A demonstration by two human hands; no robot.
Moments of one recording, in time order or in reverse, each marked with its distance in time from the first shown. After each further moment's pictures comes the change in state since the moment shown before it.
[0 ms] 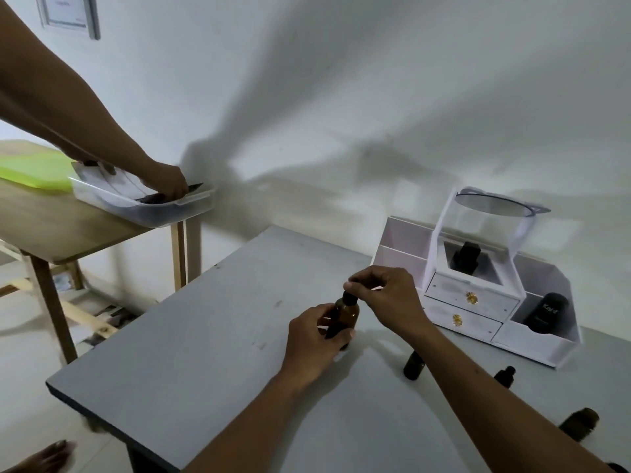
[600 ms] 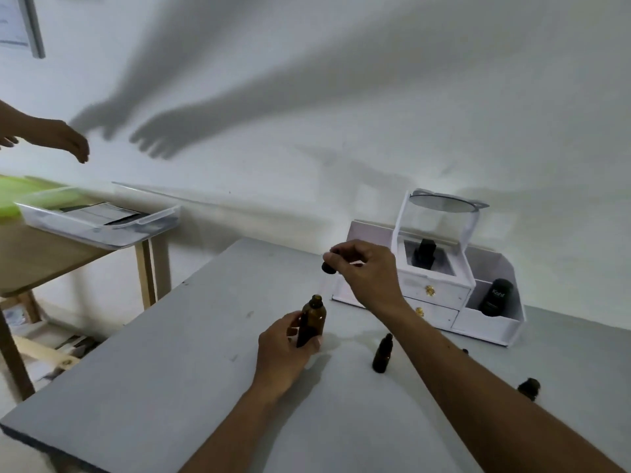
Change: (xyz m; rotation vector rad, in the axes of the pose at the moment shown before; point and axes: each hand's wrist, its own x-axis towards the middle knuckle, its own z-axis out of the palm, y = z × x) left_hand -0.006 0.008 0.001 0.168 -0.007 -0.096; right_hand 0.003 -0.037 -0.031 0.149 0.202 -0.037
